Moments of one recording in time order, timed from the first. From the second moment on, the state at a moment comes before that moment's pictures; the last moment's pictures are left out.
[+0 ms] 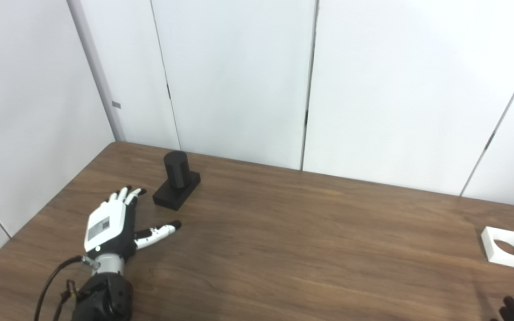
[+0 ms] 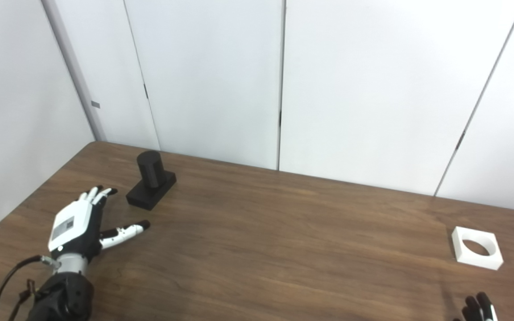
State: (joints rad) left arm -0.03 0.38 0.08 -0.13 0.79 0.46 0.09; right arm 0.29 -0.15 -0.12 -0.25 0.26 -0.05 0.05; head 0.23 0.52
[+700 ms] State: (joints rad) left arm -0.15 0.43 0.01 0.07 0.80 0.46 0.13; right arm 0.30 -0.14 -0.11 -0.28 0.28 0.00 0.04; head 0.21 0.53
